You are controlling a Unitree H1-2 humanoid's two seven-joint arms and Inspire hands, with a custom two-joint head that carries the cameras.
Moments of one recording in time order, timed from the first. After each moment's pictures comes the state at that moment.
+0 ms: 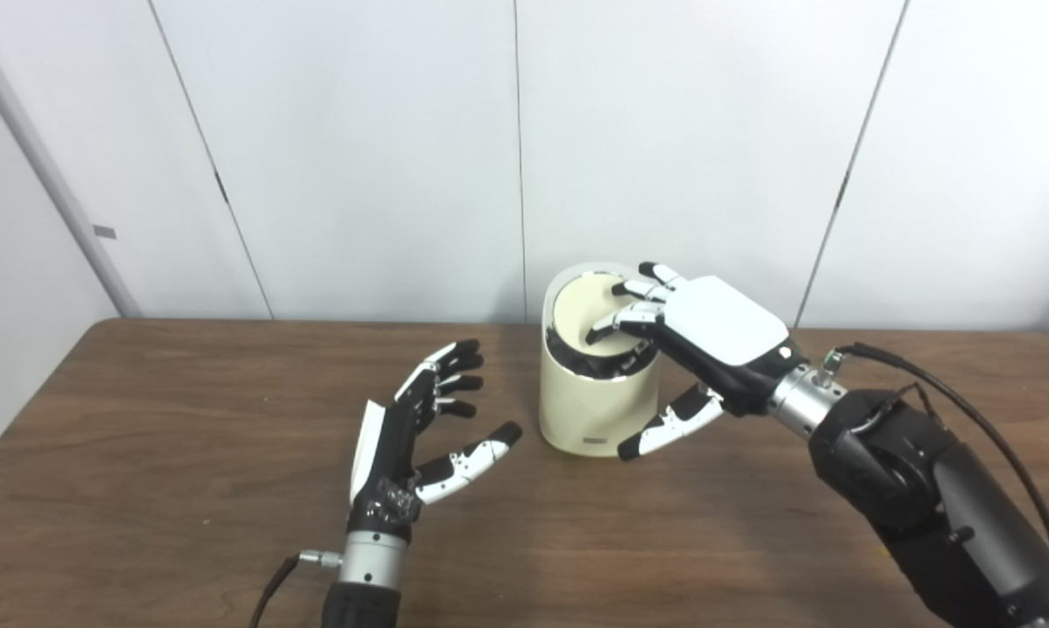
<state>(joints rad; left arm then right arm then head) -0.13 0.01 -0.04 -0.07 0.23 -0.17 0.11 -0.60 -0.41 0.37 -0.05 -0.81 -0.16 0.30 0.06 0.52</state>
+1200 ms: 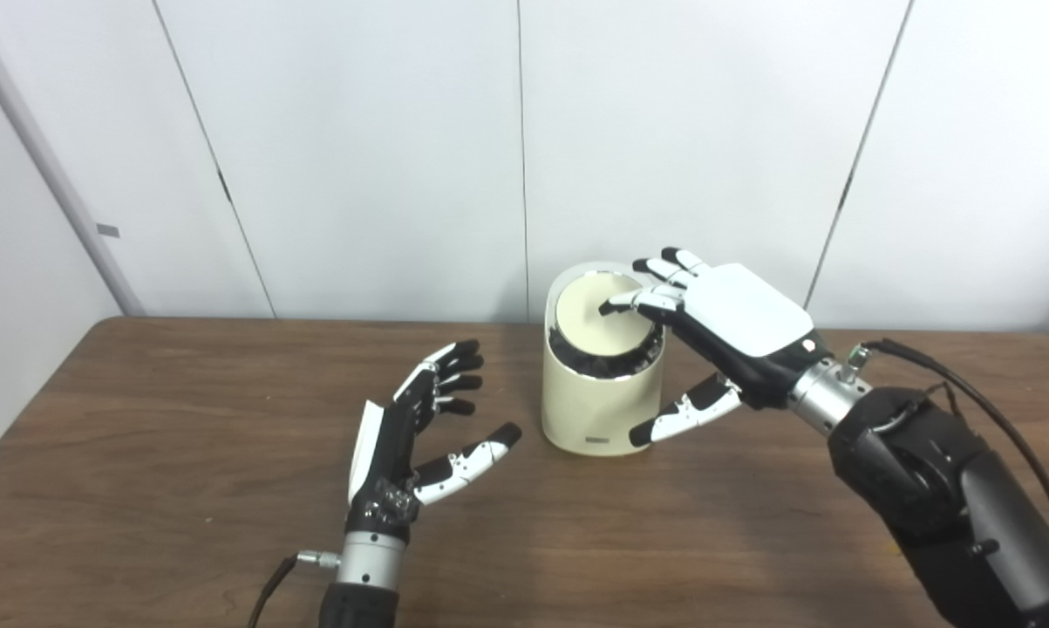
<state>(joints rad) -0.13 0.02 -0.04 -0.07 0.23 -0.17 0.10 -0.56 -0.39 0.28 -0.13 -0.83 -0.10 0.33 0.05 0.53</state>
